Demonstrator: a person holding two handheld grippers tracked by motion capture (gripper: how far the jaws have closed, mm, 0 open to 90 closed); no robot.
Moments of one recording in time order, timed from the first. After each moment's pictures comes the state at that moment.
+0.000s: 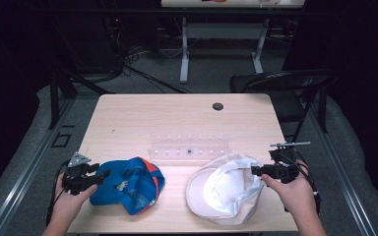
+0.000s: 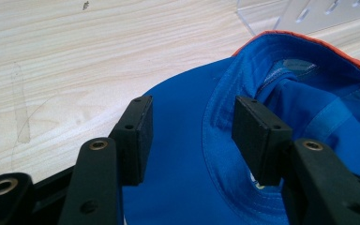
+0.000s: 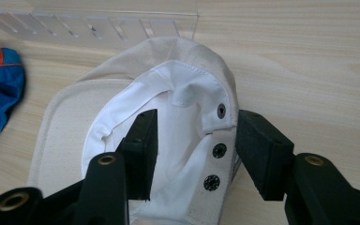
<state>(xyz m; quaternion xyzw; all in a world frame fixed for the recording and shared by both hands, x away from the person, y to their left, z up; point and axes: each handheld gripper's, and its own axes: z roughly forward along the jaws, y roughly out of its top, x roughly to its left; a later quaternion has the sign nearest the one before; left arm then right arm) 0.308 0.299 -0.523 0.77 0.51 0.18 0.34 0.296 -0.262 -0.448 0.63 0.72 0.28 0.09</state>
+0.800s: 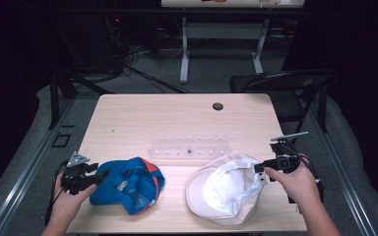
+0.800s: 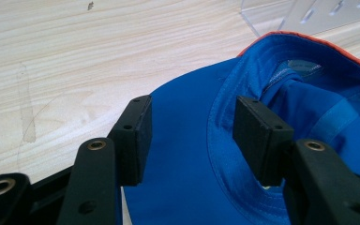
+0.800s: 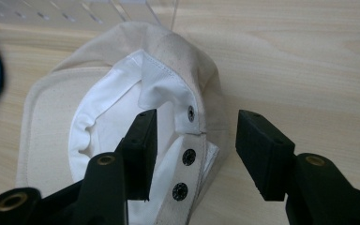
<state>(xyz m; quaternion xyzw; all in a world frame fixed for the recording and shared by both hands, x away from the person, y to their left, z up) 0.308 0.303 -0.523 0.77 0.51 0.19 0.34 0.322 -0.274 -0.454 0.65 0.72 0.23 0.04</state>
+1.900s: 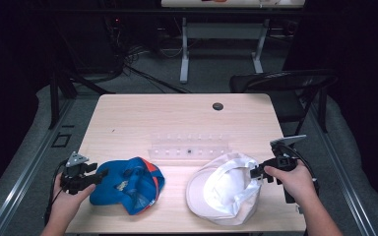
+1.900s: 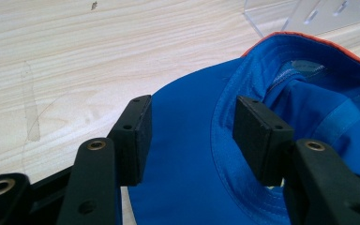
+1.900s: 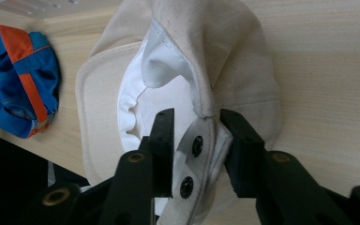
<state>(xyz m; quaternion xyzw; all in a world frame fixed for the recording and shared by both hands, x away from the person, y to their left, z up) 0.309 0.304 -0.523 0.77 0.51 0.19 0.34 0.335 -0.284 -0.475 0.69 0.67 0.24 -0.13</state>
